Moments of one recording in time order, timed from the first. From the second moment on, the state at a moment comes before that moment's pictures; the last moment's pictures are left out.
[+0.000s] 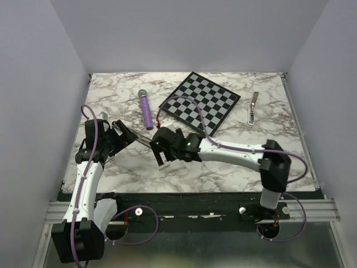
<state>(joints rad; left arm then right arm) 0.09 0.89 0.68 -0.53 0.31 -0.58 1.17 1.88 1.47 -0.57 0.36 0.54</state>
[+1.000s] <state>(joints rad) -0.07 0.60 0.72 -0.17 0.59 -0.53 0.78 0.82 0.99 -0.46 0.25 0.47</state>
